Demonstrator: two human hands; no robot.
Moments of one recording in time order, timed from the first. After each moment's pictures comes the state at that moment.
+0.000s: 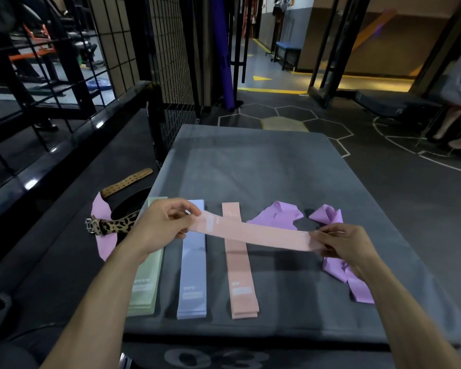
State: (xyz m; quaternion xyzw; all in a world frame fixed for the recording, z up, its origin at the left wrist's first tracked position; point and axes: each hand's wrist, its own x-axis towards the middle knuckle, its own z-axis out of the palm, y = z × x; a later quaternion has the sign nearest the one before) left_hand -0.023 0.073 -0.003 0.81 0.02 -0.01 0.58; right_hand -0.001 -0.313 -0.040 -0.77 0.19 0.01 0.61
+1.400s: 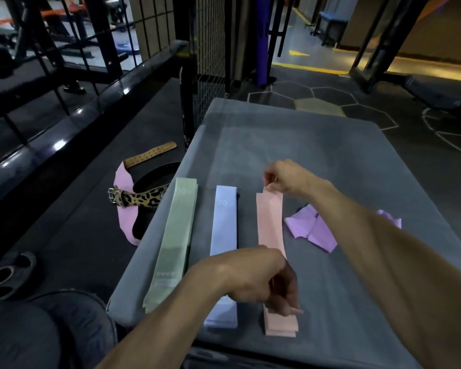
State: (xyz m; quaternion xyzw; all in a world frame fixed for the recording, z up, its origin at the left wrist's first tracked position) left_hand -0.032 0.004 -0.020 0.84 -0.25 -0.34 0.35; right_hand 0.176 -0.131 -0.026 -0.95 -0.28 0.09 0.06
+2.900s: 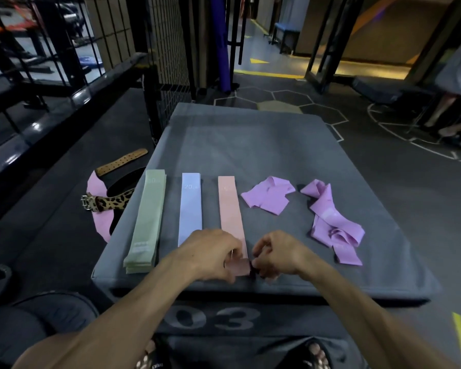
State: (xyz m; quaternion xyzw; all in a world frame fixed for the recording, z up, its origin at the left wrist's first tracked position) left_hand -0.096 -0.016 -0.032 0.96 -0.26 -0.12 0.07; right_hand -0.081 -0.212 -0.045 -0.85 0.02 0.31 0.42
